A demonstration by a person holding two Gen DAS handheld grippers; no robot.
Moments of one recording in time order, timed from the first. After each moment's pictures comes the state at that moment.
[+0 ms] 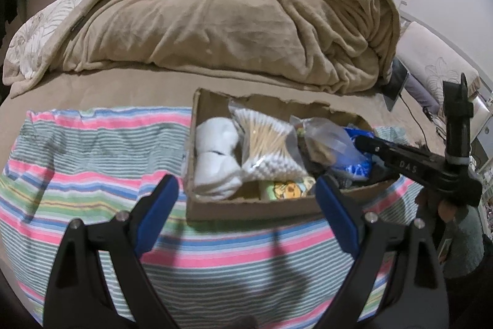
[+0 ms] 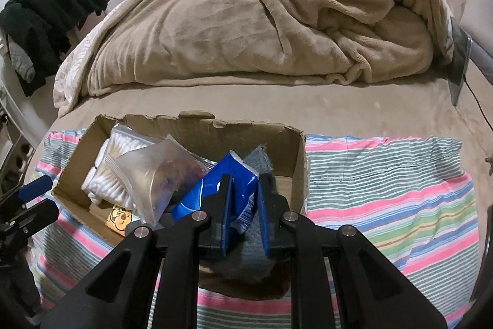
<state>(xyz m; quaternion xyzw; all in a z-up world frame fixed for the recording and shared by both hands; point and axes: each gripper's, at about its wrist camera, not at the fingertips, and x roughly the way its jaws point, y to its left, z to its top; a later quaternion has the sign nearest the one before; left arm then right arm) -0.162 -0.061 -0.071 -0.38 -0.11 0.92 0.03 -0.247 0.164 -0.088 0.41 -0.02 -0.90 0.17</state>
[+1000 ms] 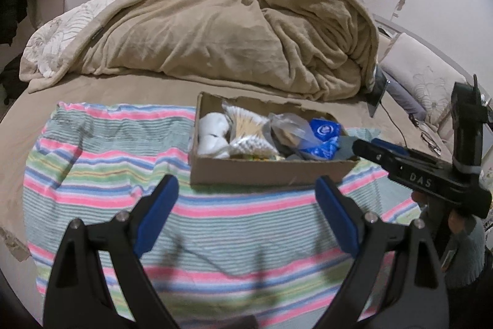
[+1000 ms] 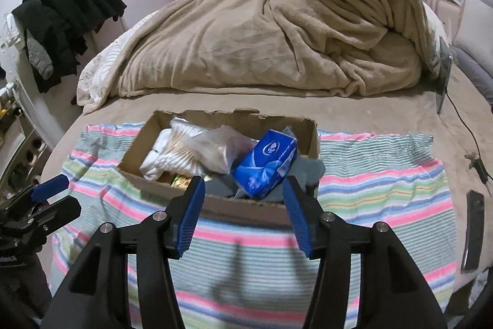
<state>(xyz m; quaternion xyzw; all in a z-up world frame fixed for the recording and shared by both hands) -0.075 -0.055 -0.027 -0.35 -0.12 0.93 0.03 -0.151 0.156 -0.027 0.38 -0.01 -0.91 0.19</state>
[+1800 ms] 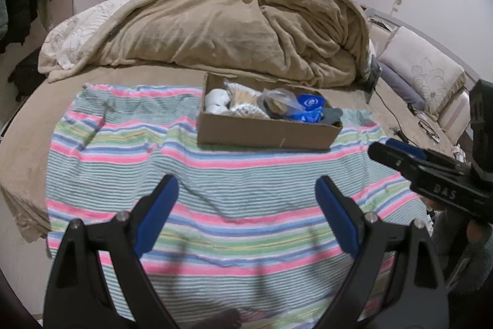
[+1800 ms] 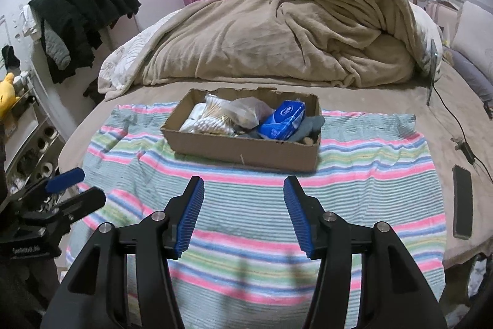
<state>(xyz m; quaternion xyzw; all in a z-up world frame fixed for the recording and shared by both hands) 0.003 -0.039 -0.018 -0.36 -0.11 0.93 0.01 -0.055 0.162 -0.009 0.37 -0.01 -0.91 0.21</state>
